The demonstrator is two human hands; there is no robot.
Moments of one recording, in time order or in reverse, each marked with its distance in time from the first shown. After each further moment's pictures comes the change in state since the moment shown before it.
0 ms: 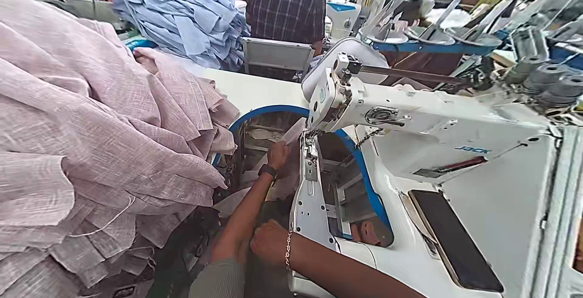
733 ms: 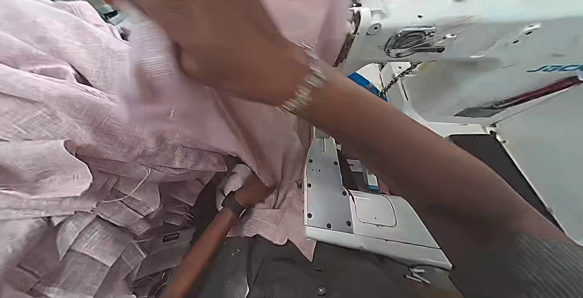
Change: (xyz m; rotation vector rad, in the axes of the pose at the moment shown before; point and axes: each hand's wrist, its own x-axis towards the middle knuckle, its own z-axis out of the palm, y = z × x) left_hand -0.244 -0.038 -0.090 0.113 -0.470 -0.149; right_hand -0.119 -0.034 -0.196 -0.281 1.571 -0.459
